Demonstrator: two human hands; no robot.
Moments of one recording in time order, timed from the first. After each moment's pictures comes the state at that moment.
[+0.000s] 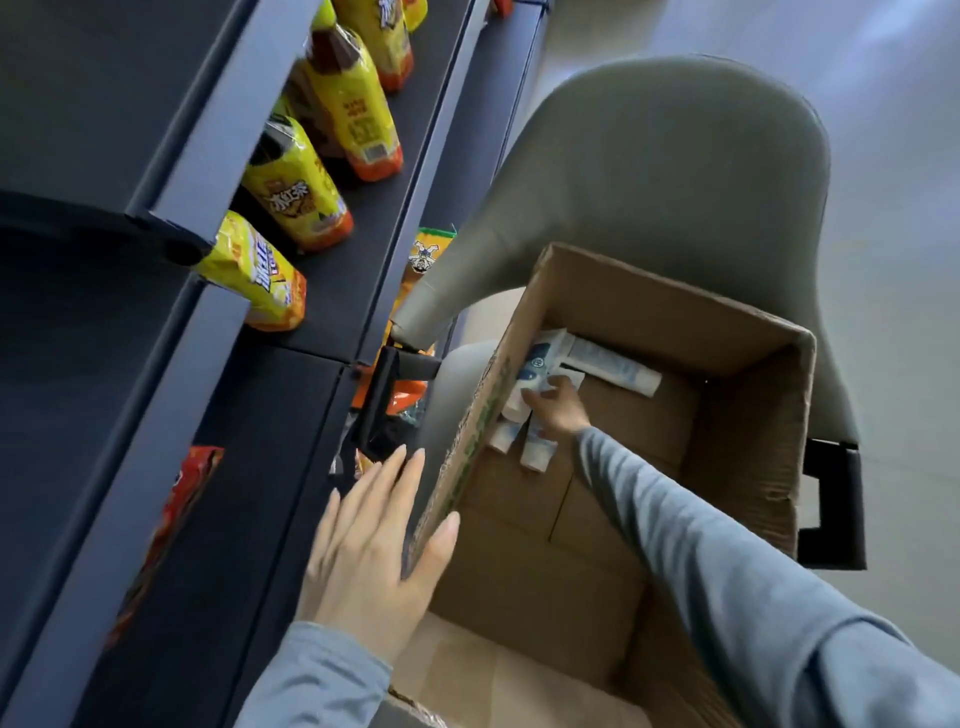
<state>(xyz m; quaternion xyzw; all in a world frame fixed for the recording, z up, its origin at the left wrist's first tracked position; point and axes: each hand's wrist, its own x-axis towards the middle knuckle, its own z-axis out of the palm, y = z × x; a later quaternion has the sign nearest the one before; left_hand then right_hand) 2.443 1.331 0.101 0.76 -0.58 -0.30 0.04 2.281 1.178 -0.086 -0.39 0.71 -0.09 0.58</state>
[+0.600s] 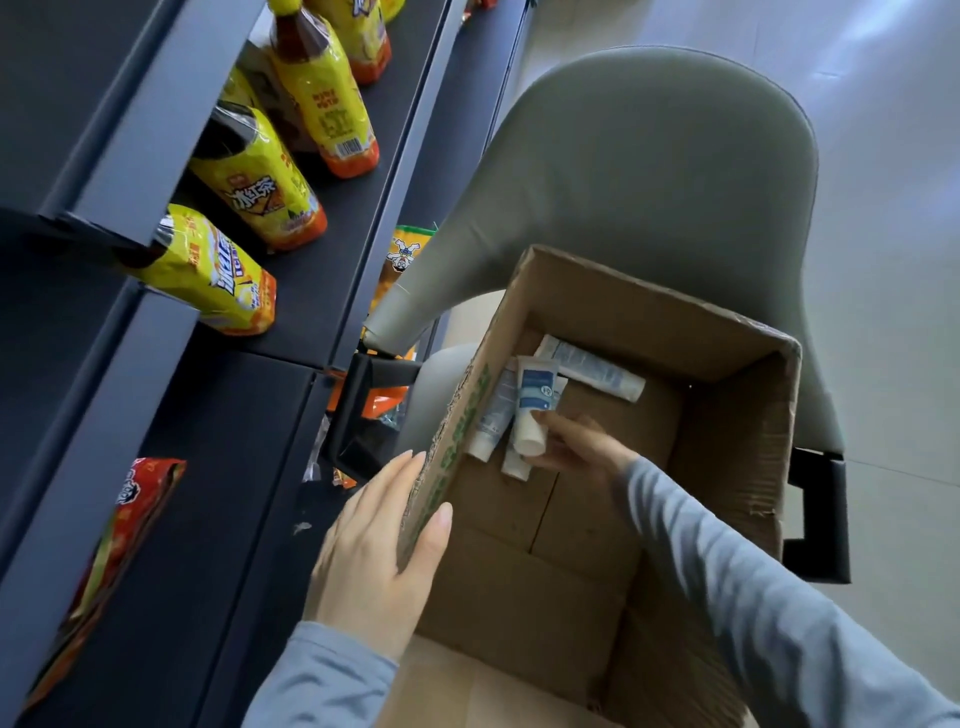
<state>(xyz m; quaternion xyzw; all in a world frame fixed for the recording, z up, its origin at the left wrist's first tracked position) 2.424 1.313 0.085 0.74 -0.54 -0.35 0.16 2.234 1.189 -0.070 -0.11 0.62 -0.16 0.76</state>
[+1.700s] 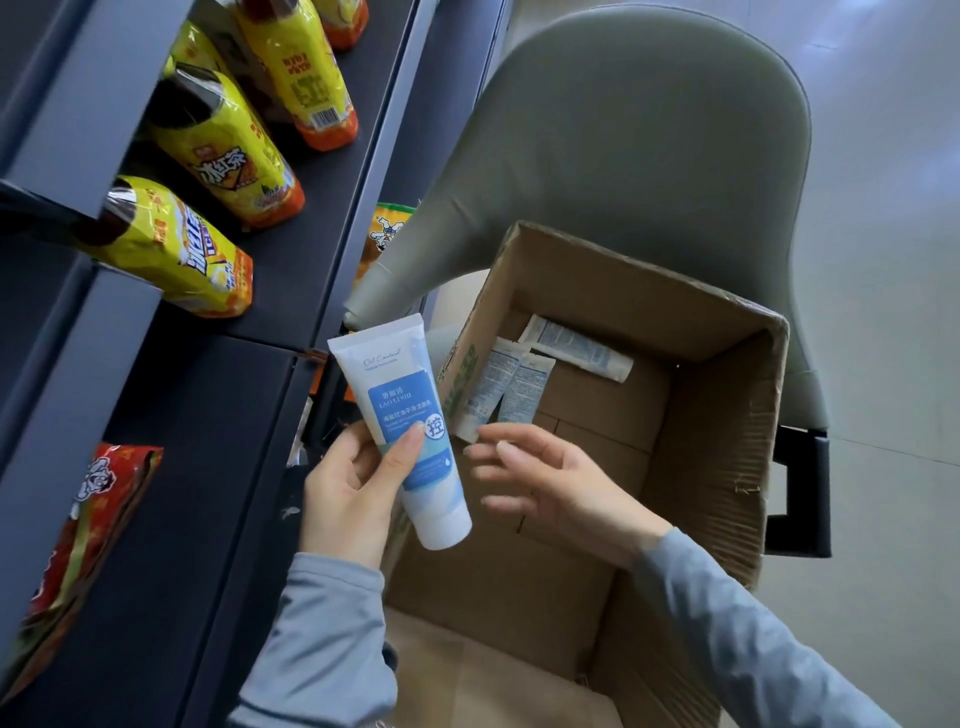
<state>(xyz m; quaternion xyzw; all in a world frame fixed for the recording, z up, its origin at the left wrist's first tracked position) 2.414 1.281 0.084 0.69 -0.20 -0.51 0.47 2.242 1.252 0.017 -0.25 0.43 -0.22 0.84</state>
